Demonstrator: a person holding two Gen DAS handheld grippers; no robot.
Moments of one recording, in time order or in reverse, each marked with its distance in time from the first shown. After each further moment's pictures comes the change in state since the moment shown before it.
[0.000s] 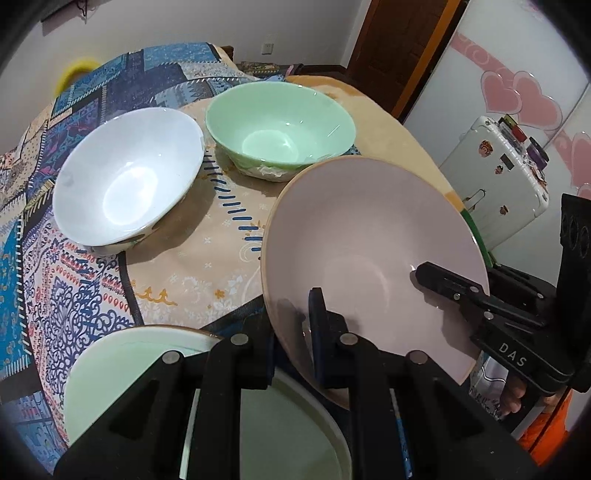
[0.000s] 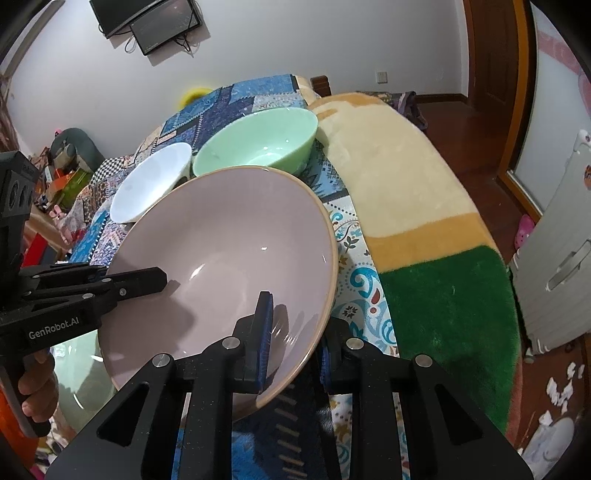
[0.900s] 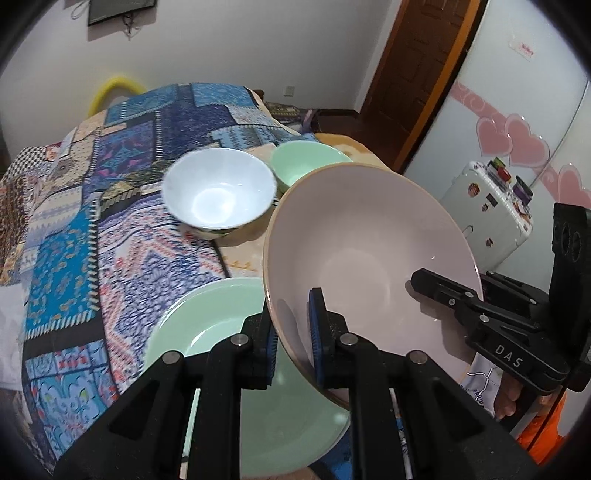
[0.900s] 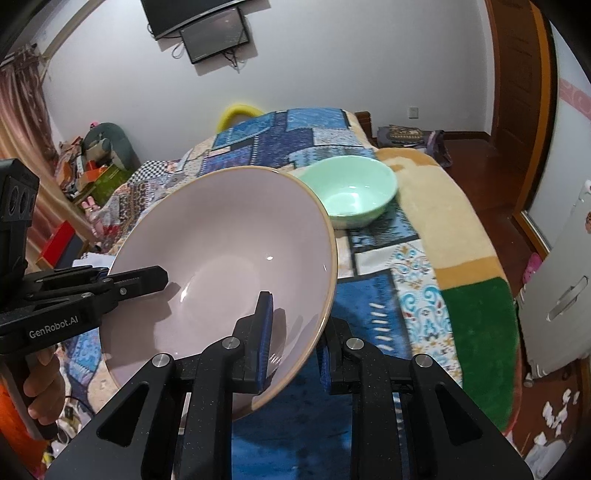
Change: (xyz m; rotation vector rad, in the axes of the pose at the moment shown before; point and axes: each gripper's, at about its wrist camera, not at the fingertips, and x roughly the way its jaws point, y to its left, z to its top) left arm -0.123 0.035 -0.046 -0.080 -0.173 0.022; right arm -0.040 0.081 0.006 -0.102 -0.085 0.060
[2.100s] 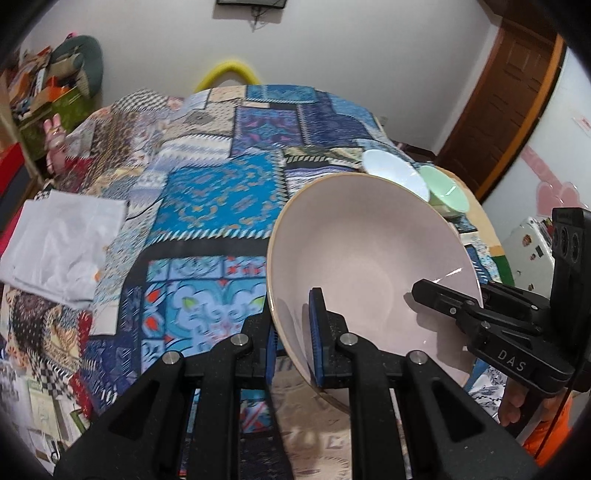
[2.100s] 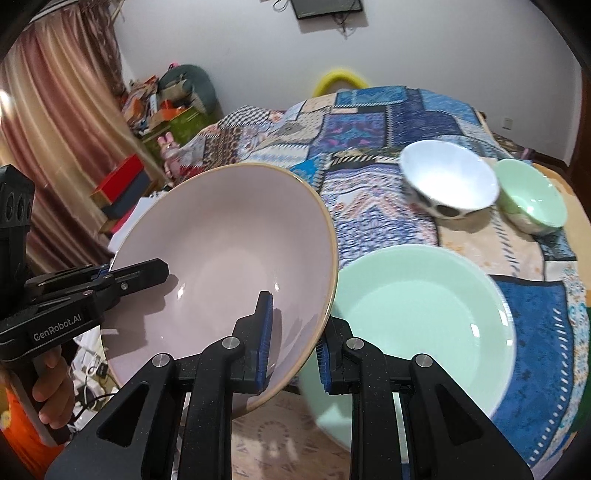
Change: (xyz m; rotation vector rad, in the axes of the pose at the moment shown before) left arm -0.115 0.169 -0.115 -0.267 -0.082 0.197; right arm 0.063 0.182 -0.029 -0.200 0.117 0.209
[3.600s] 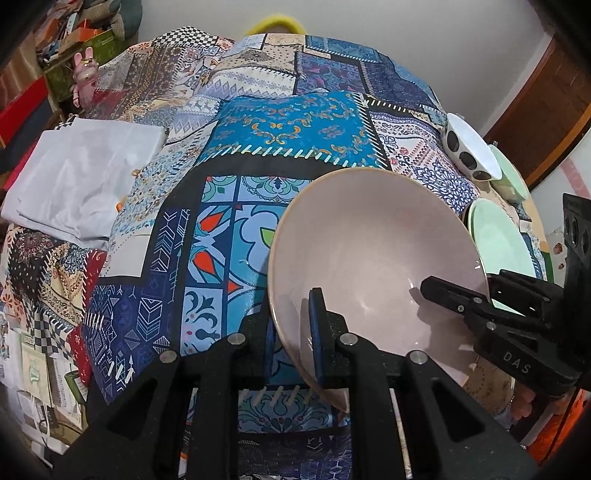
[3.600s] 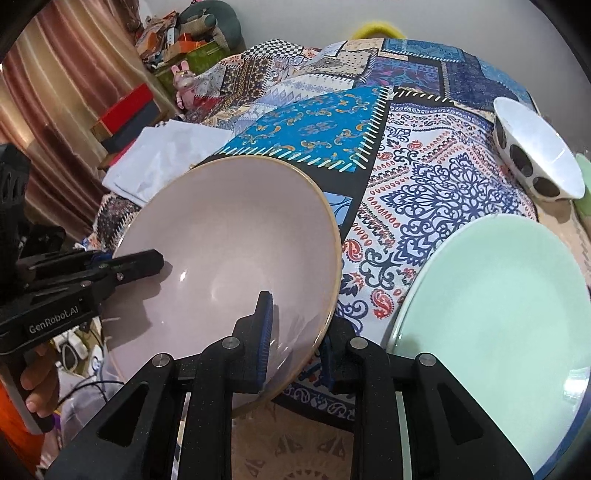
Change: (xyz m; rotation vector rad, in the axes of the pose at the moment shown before) left arm 0.055 0.079 -0.041 -0.132 0.139 0.076; right arm 0.087 0.041 -0.016 -0.124 0.212 0.010
